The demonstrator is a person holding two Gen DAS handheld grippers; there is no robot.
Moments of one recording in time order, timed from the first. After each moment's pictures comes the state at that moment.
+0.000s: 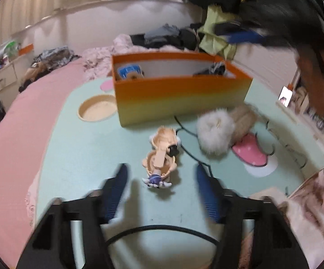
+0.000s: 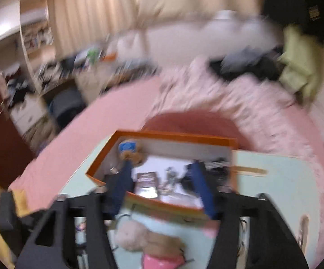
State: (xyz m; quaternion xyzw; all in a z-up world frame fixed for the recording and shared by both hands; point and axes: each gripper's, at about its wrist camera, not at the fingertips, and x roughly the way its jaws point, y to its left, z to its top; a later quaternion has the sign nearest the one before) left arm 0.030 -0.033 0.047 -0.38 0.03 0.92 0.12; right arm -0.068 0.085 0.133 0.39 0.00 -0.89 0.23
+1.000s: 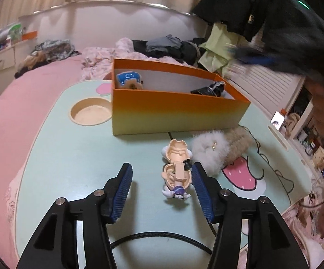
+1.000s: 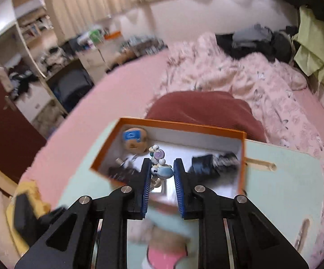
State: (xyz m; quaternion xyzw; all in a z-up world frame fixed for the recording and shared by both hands) left arm 0.021 -0.044 0.056 -0.35 -0.07 0.92 0.14; right arm -0.049 0.123 0.149 0.41 -0.03 -0.88 0.25
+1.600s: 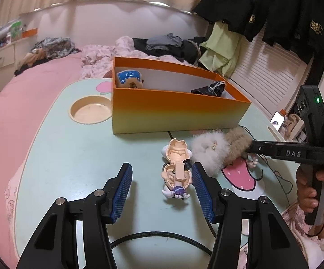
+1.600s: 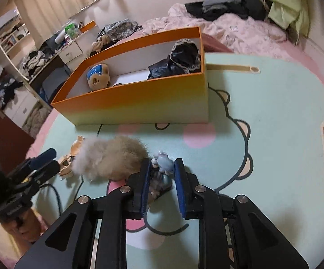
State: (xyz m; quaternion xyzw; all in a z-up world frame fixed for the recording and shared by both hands) left arm 0.019 -0.046 0.058 -0.36 -0.07 0.92 0.14; right arm -0.015 0.142 0.038 0.46 -0.06 -0.87 0.17
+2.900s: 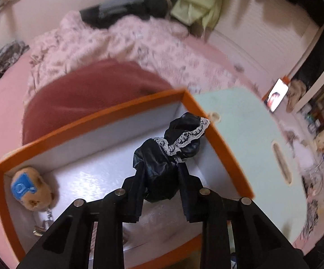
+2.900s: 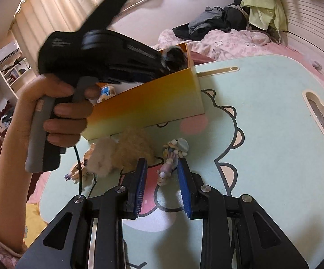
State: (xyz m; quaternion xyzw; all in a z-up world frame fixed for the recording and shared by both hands) left arm -0.167 0.109 0.109 -0.49 0.03 0.85 0.21; right arm 0.038 0.166 0.032 0.39 -0.15 -0.90 0.16
